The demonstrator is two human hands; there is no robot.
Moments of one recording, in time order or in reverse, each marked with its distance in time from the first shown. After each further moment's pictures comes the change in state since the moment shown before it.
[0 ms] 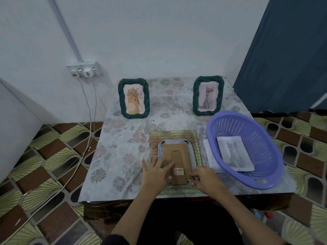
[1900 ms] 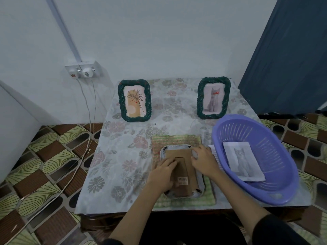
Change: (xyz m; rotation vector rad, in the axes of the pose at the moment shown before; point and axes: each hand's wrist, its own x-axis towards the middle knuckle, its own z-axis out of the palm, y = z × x) left_hand 0.038 -0.006 -0.012 -0.176 -0.041 0.120; right_hand 0.073 -0.003 -0.026 0.195 0.191 0.191
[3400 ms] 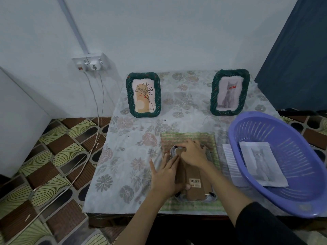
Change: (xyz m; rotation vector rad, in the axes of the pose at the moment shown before) left_hand -0.009 -0.010 0.008 -0.012 0.052 -0.169; right_hand 0.038 -0.063 0.023 0.067 -0.206 -0.023
